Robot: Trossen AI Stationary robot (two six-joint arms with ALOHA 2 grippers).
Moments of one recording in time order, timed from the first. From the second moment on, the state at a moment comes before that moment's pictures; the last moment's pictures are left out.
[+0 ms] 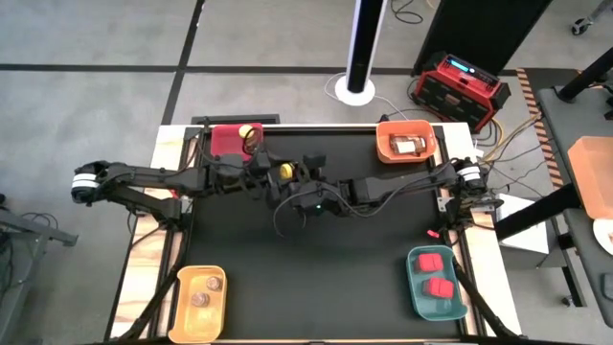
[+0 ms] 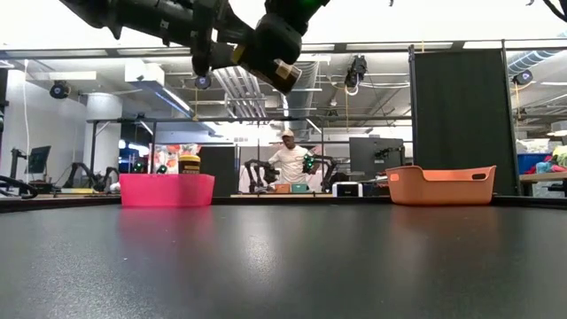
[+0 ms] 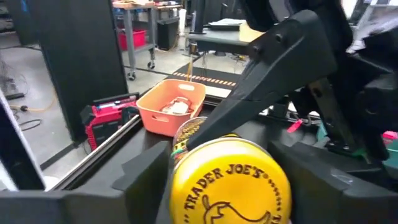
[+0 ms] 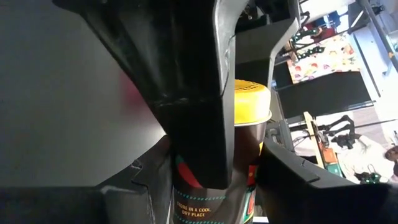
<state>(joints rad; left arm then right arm) 0.12 1.20 0.72 0.32 -0.21 -0.10 0.11 1.88 1.63 -0.36 0.79 -0.56</state>
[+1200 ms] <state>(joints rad) 0.59 1.19 1.17 -0.78 -0.30 -0.01 0.09 1.88 1.63 -0.50 0.86 -0.25</state>
